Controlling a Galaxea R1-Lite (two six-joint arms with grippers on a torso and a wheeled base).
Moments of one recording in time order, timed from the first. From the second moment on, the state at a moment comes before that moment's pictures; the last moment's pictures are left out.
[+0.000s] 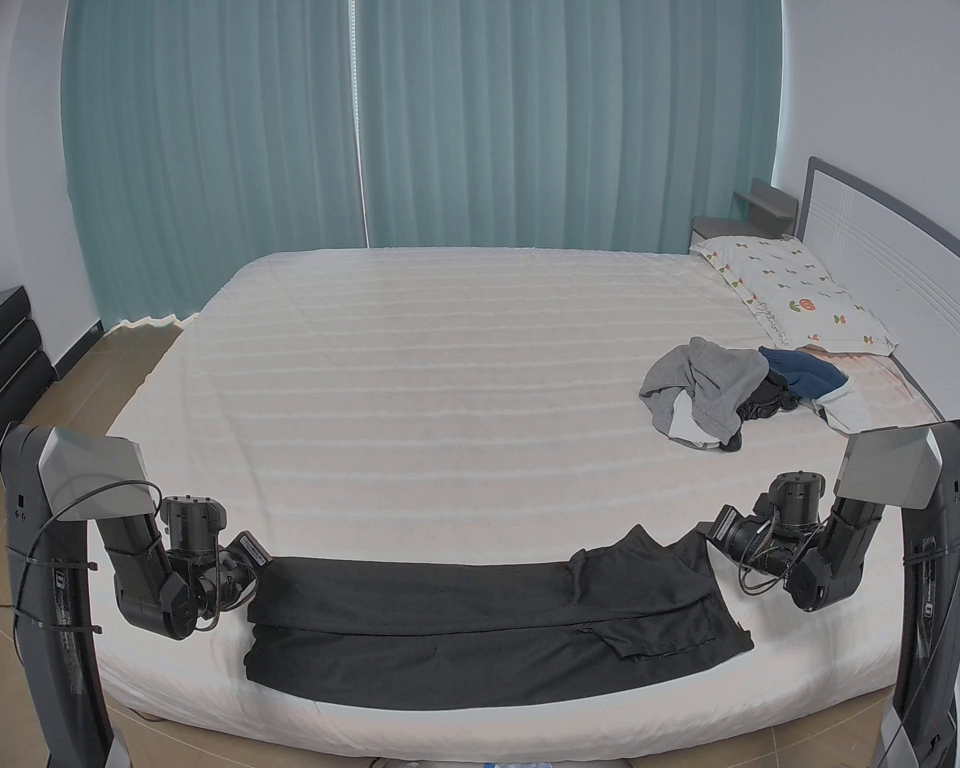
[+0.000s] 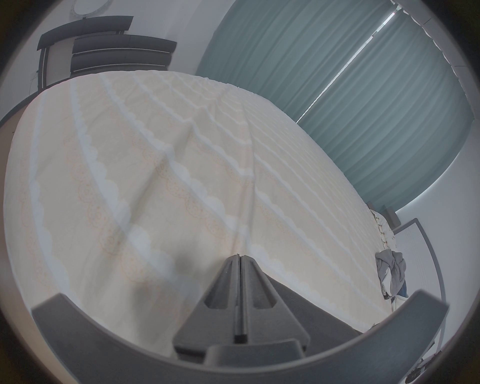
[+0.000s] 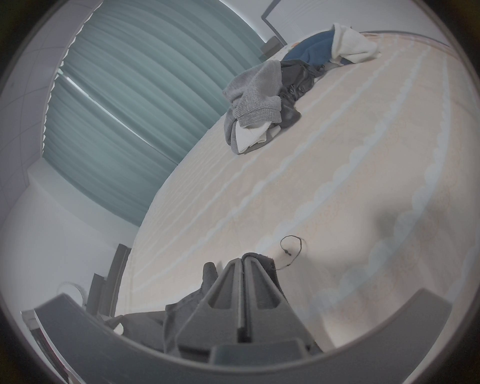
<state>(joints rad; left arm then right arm) 0.01 2.39 -0.57 -1.15 0.03 -0.77 0.05 2.47 -0.72 -1.26 0.23 0.70</state>
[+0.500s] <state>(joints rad) -0.01 2.38 -0.54 -1.15 -0.01 -0.77 0.01 2.44 -0.71 -1.30 0.25 0.67</state>
